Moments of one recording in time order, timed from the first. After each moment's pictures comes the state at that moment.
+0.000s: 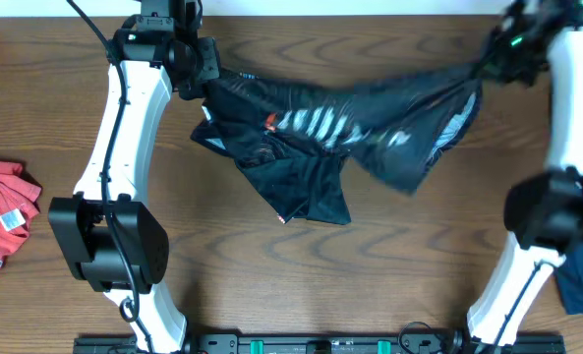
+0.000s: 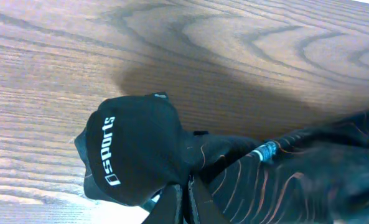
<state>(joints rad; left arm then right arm) -0.08 1.95 1.86 -0.92 0.10 -0.22 -0.18 2.18 2.40 -1.45 -0.29 0.22</state>
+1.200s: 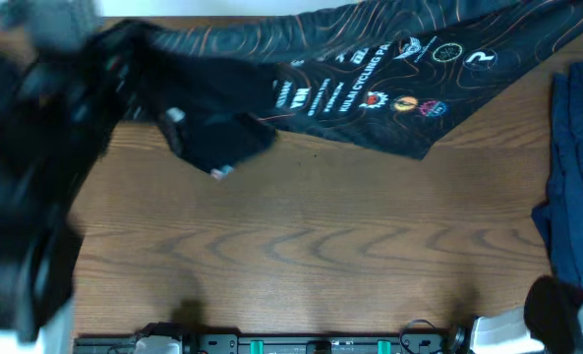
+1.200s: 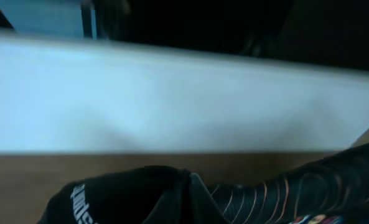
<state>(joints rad) -0.09 1.14 1.86 -0.87 0.16 -0.19 -0.33 1.66 2.55 -1.17 -0.32 0.26</state>
